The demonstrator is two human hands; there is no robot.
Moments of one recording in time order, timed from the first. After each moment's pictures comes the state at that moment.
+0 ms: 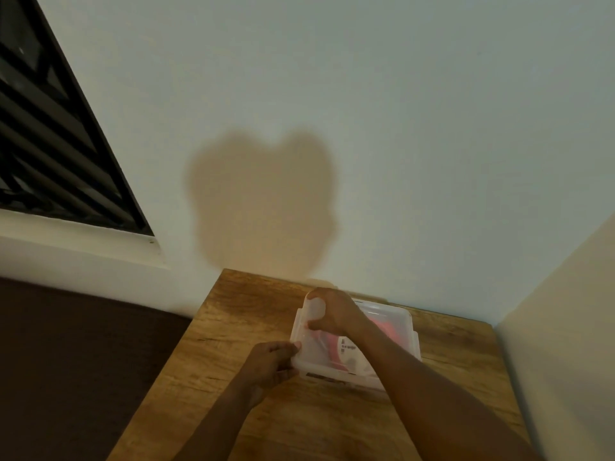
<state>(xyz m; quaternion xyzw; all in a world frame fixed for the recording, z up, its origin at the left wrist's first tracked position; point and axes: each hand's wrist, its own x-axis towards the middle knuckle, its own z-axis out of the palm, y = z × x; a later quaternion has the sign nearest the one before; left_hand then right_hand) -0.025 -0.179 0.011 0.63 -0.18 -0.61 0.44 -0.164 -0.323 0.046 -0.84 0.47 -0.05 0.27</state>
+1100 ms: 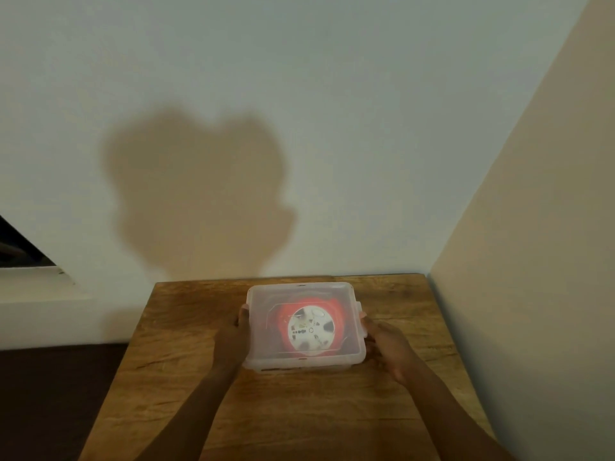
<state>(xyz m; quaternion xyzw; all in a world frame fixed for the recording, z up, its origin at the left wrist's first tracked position) -0.051 -0.236 -0.014 0.74 -0.39 -0.35 0.41 -0.343 -0.245 0.011 -0.35 0.67 -0.29 0.58</state>
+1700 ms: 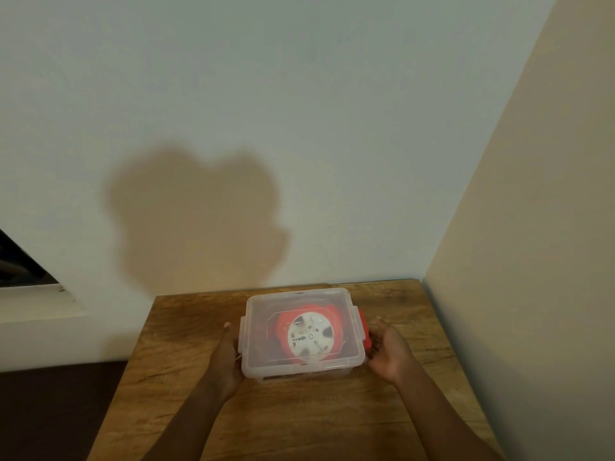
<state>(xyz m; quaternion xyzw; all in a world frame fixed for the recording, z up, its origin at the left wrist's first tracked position) -0.035 -0.219 -0.006 0.57 -0.14 -0.64 0.49 -0.345 -0.252 0.005 -0.04 0.55 -0.45 0.70</state>
